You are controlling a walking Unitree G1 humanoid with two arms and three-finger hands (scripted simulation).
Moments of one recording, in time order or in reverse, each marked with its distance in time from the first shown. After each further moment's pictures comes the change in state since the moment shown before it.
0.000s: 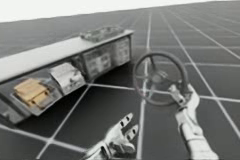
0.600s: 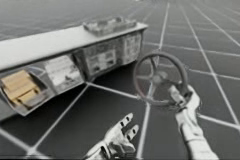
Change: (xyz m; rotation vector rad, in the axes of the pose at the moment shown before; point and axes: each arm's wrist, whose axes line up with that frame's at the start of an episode) left arm -0.002 0.008 -0.002 -0.034 -0.010 -0.002; right arm -0.001 0.009 -0.002 -0.037 0.003 0.013
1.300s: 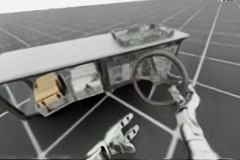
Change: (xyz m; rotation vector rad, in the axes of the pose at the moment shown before) left arm 0.002 -0.009 0.003 0.038 0.010 0.000; right arm 0.001 -0.010 0.002 0.039 -0.003 -0.015
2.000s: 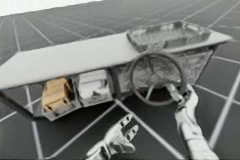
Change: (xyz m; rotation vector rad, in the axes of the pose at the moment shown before) left arm -0.003 0.002 0.001 -0.001 -0.011 0.011; right arm -0.001 0.010 -0.002 0.007 0.004 0.032
